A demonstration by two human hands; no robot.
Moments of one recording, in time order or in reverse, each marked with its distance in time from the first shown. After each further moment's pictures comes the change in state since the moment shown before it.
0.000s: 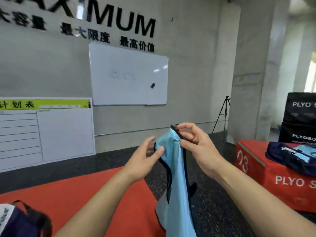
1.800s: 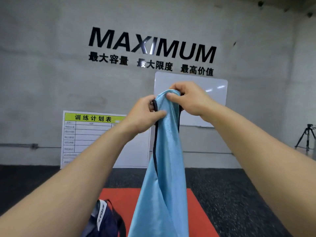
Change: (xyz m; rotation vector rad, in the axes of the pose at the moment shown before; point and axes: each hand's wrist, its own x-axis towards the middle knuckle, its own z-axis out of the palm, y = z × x) left_hand -0.059 0.225 -0.282 0.337 0.414 0.193; right_hand 0.181 -0.207 0.268 -0.631 -0.223 -0.418
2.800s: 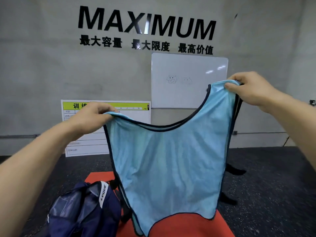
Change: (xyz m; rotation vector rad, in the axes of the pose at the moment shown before) left_hand -0.051 -0.082 -0.072 0.453 -0.055 -0.203; right_hand -0.077 0.145 -0.091 -0.205 0.148 0.321
